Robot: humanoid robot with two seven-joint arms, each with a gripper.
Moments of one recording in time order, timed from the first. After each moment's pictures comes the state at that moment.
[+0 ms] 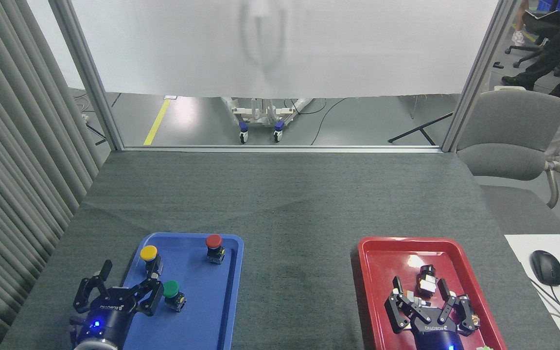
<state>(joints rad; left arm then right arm) -0.03 0.17 0.05 -1.40 -1.39 -0.10 0.16 0.09 0.05 -0.13 -1.48 1.48 -0.14 -0.15</state>
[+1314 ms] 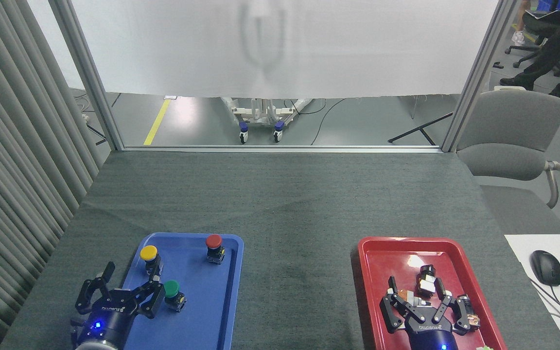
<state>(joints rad) -0.03 0.17 0.05 -1.39 -1.39 -0.11 0.15 0.09 0.06 -0.10 -1.48 1.52 -0.09 -0.16</state>
